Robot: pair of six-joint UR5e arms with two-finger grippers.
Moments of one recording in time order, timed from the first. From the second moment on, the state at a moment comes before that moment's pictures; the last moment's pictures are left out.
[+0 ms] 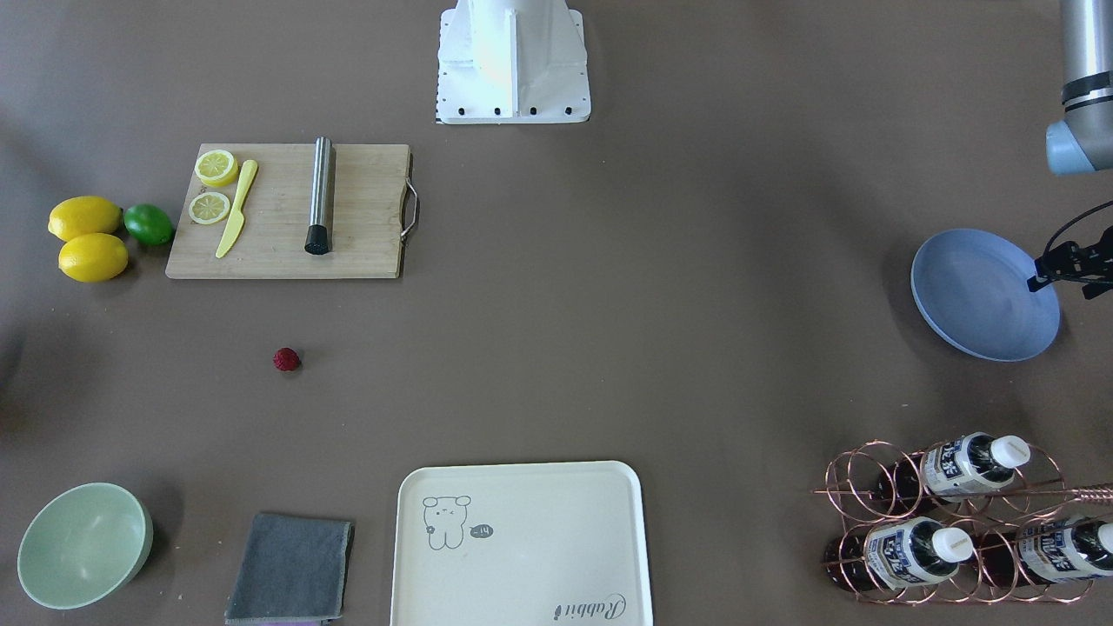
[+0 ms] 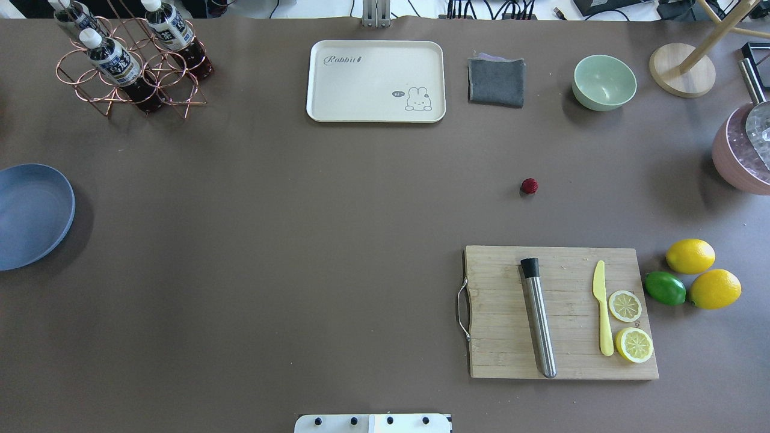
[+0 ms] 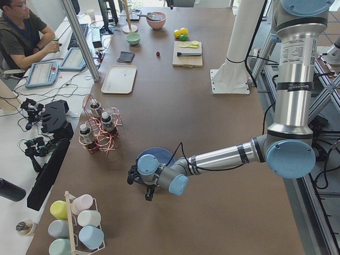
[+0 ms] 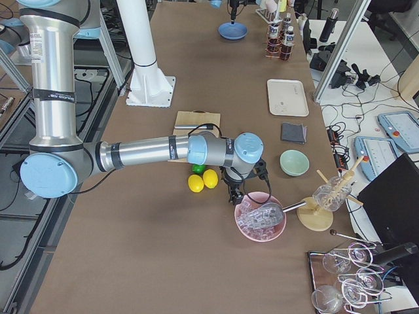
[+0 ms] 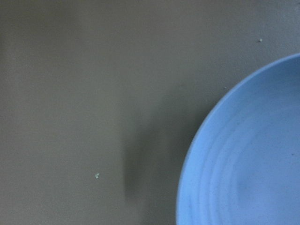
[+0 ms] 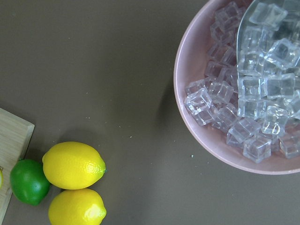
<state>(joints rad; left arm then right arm) -1.28 -1.57 -1.19 -2.30 -2.34 -0.29 1.46 -1.59 1.75 -1.79 2.43 -0.36</state>
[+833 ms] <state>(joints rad) -1.27 -1.57 -1.20 -2.31 -2.35 -0.35 1.46 -1.60 1.76 -1.76 2.43 -0.36</state>
